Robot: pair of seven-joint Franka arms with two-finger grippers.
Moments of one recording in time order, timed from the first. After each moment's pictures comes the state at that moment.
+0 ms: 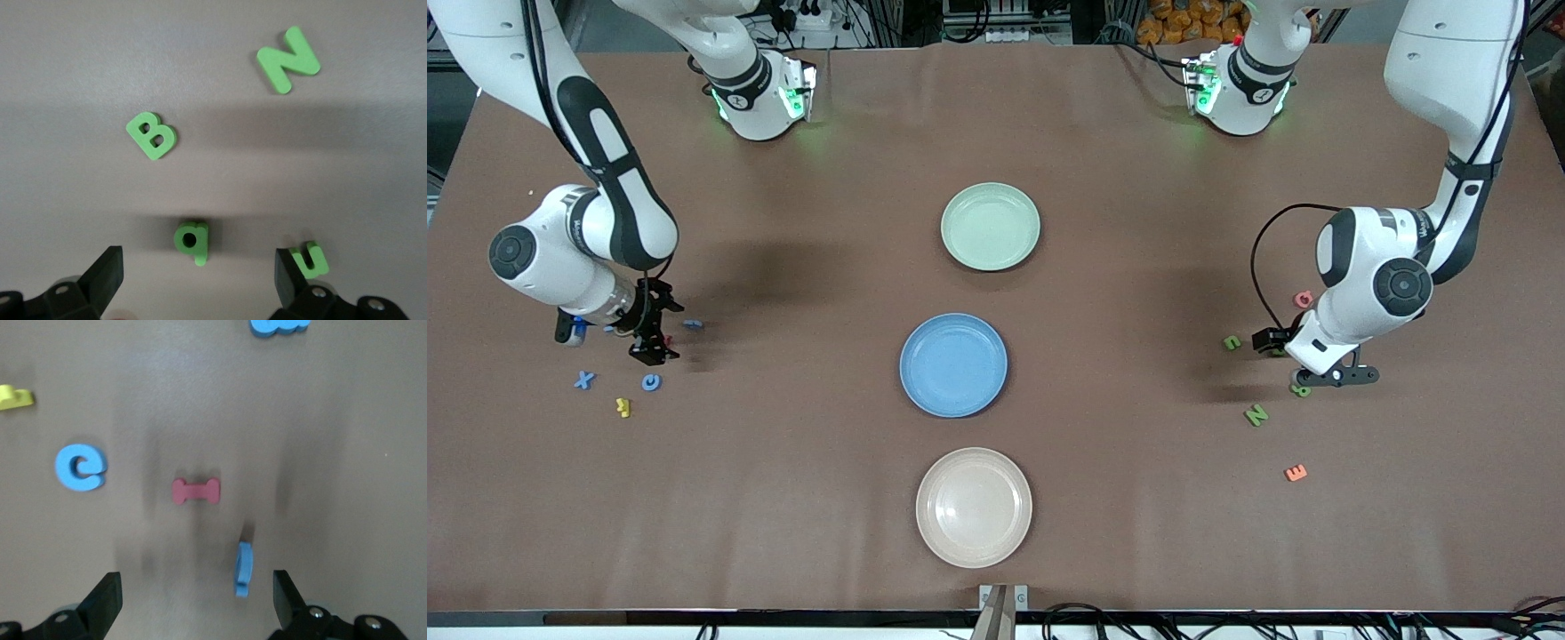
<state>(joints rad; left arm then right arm) -0.04 0.42 -0.02 -2.09 0.08 2.45 -0.13 -0.04 0.34 -0.13 -2.27 0.17 2.59 1.19</state>
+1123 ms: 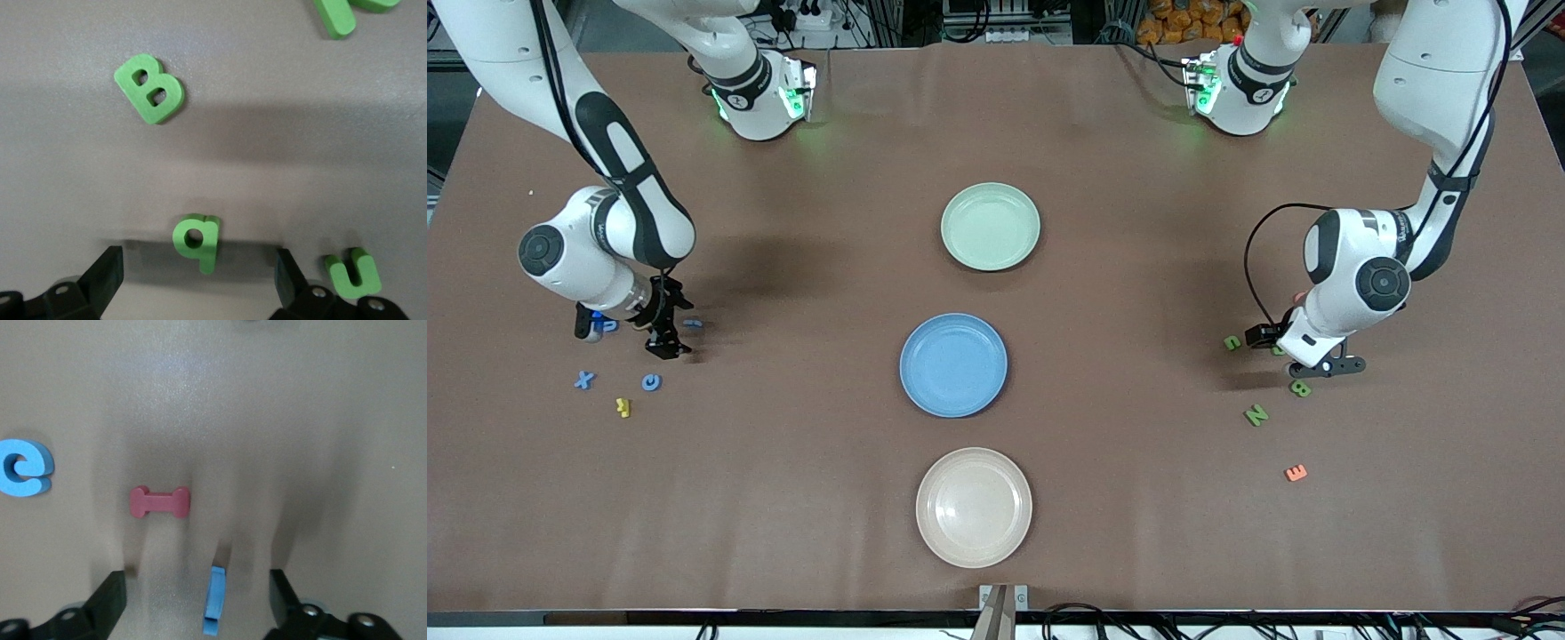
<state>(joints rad) -0.03 0.46 0.00 -2.18 0.08 2.57 -0.18 -0.05 0.38 -0.11 -2.33 0.17 2.70 1.14</state>
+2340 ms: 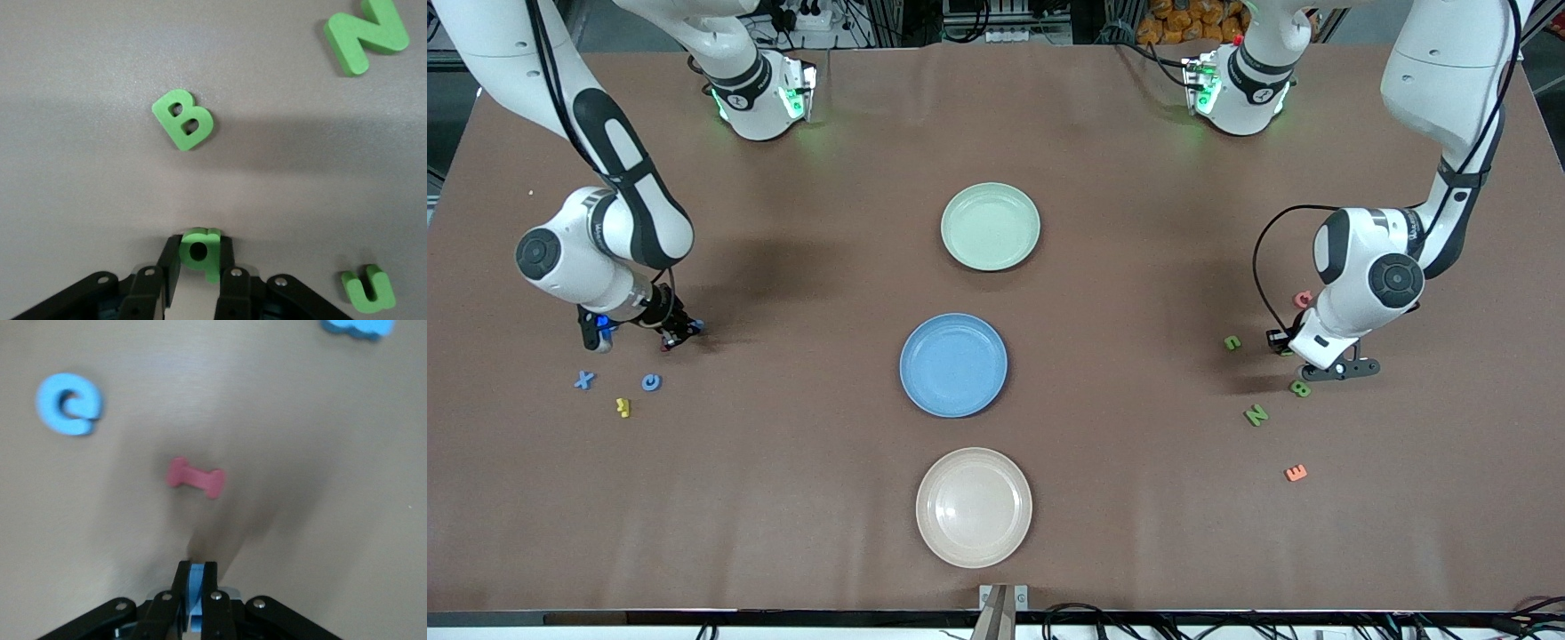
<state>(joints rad) -0.03 0.46 0.02 -2.17 0.09 2.60 -0.16 -0.04 0.37 -0.10 -2.30 0.17 2.62 0.86</state>
